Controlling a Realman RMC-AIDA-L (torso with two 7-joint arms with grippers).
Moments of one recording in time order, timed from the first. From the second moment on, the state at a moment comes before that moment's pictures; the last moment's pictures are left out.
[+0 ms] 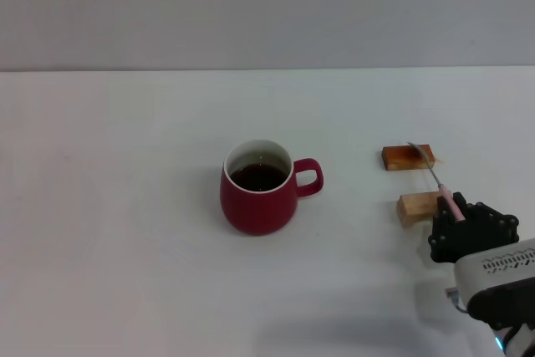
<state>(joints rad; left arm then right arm) -0.43 -2.06 -1.85 -0.21 2.83 0.95 -0.17 0.06 2.02 0.59 1.08 -1.60 -0.75 -1.09</state>
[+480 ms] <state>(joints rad) -0.43 -2.06 -1.85 -0.21 2.83 0.95 -0.17 0.05 2.03 0.61 1.09 -1.61 -0.75 -1.16</state>
